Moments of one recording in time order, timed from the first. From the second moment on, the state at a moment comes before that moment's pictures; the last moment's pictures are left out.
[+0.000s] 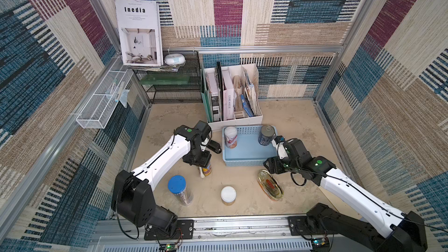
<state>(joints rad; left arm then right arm) -0.47 1.49 1.26 -1.24 0.01 -0.17 0.58 1.00 0.74 -0.64 -0.09 0.34</state>
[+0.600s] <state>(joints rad) -0.62 1.44 1.56 -1.41 0.00 -0.18 0.58 1.03 0.73 -0.61 -0.10 0.34</state>
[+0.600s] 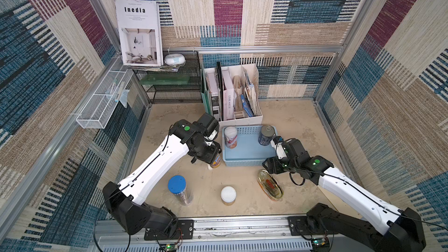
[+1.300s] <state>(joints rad) -0.75 1.76 1.97 -1.49 -0.02 -0.12 0.58 1.01 0.72 -0.61 -0.11 0.35</state>
